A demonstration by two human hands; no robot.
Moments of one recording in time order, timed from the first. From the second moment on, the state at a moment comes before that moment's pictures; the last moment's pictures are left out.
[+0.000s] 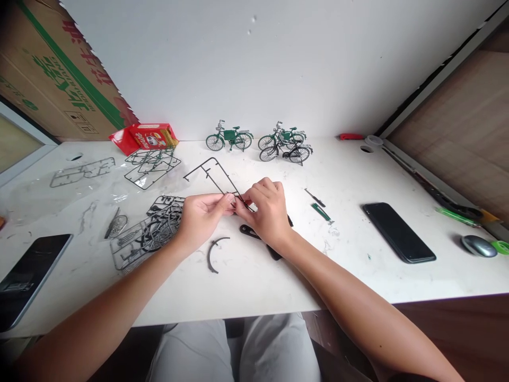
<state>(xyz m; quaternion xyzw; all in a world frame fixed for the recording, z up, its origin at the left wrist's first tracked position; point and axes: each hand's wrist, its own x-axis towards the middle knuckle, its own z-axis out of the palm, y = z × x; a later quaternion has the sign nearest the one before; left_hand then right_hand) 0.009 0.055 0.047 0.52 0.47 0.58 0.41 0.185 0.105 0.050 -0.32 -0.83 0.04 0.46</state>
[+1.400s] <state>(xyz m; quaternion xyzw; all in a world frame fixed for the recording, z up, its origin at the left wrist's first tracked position) 0.010 0.065 0.033 0.39 0.46 0.59 0.54 0.193 0.127 0.042 -0.21 -0.87 0.03 0.45</state>
